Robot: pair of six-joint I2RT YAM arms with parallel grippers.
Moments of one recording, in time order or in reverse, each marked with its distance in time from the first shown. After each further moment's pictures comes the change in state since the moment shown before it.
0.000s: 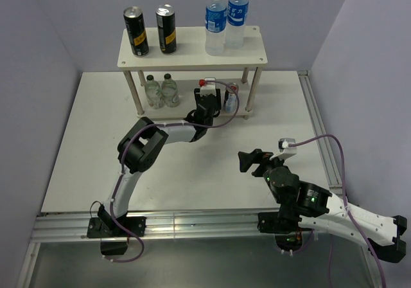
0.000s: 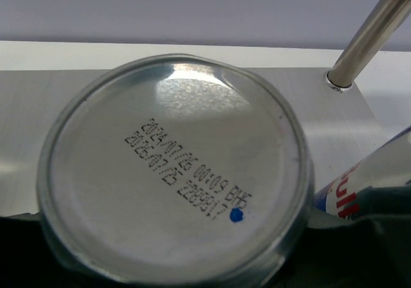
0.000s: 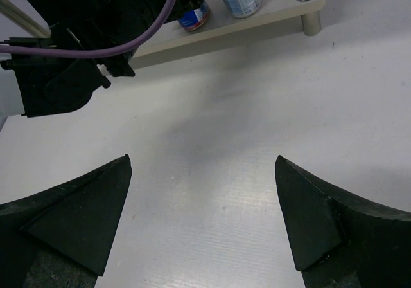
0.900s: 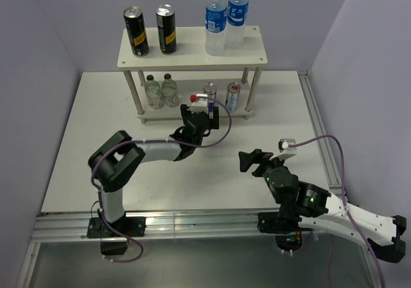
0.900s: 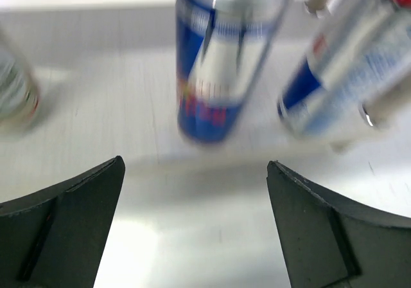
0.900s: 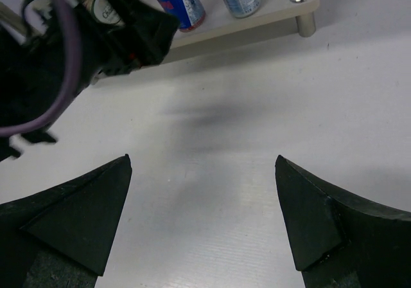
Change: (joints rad) left arm -0.066 -0.289 -0.359 -0.012 0.008 -0.026; right arm 0.000 -0.004 -0.013 0.012 0.012 -0.003
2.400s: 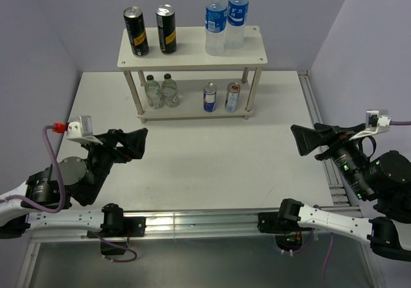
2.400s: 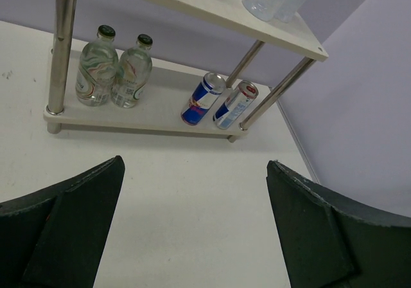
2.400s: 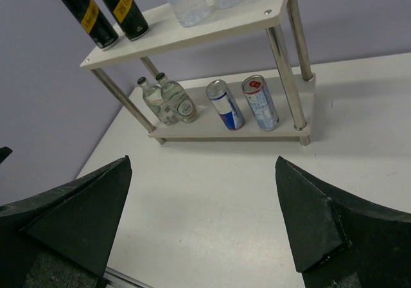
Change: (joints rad) left arm -0.646 -1.347 0.008 -1.206 -0.570 -0.327; right arm 0.006 0.121 0.957 -0.504 -0.055 -0.276
